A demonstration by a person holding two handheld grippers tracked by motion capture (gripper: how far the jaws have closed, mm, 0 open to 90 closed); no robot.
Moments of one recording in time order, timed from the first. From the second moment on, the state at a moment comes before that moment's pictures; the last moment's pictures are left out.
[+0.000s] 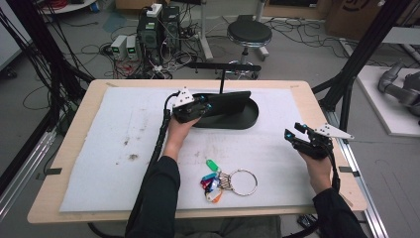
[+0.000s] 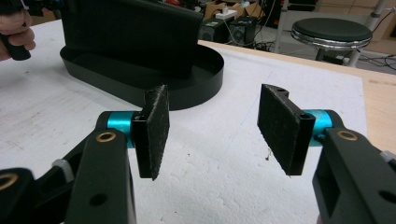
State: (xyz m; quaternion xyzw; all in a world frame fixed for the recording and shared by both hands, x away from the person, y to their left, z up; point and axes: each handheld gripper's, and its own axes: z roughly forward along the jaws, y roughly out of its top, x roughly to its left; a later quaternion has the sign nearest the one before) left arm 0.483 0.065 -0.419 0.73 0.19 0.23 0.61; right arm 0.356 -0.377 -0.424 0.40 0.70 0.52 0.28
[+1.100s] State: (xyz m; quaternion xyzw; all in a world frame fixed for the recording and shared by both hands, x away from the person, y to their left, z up) left arm 0.483 0.073 -0.423 0.80 0.24 0.24 0.50; right arm 0.357 -0.376 -0.426 0.40 0.71 0.51 0.27
